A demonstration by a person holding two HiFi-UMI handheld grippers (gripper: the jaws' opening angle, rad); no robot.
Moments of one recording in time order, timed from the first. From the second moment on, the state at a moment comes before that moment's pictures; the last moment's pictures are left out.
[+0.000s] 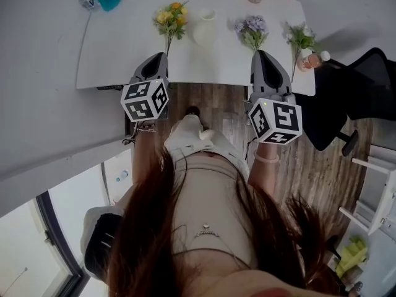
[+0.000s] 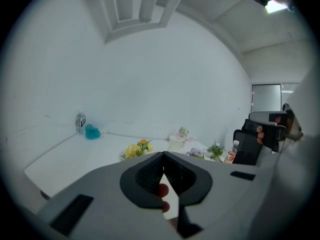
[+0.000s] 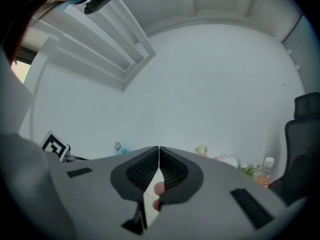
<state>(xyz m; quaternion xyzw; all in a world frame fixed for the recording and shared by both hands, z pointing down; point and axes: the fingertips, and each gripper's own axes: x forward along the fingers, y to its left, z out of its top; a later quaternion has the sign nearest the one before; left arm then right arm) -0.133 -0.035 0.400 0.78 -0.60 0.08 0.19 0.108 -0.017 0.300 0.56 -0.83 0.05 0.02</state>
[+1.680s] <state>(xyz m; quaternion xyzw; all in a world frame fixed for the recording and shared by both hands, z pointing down) -0.101 -0.073 0.340 0.77 -0.62 0.03 0.14 0.196 -0.057 0.326 0.57 -0.82 0.09 0.03</state>
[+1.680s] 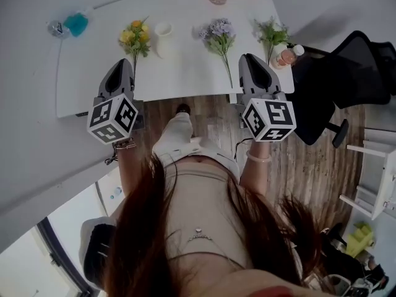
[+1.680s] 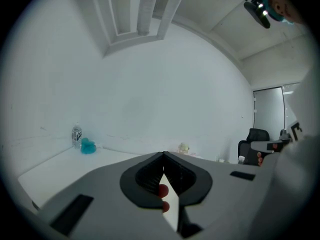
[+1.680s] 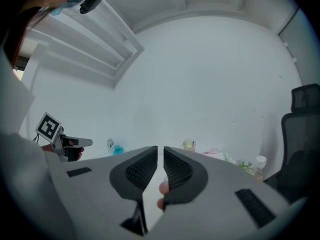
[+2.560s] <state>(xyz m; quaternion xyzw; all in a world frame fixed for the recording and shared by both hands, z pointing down) -0.126 -0.181 0.363 0.77 -0.62 0.06 0.16 0.200 -0.163 0.406 0.57 -0.80 0.18 0.11</state>
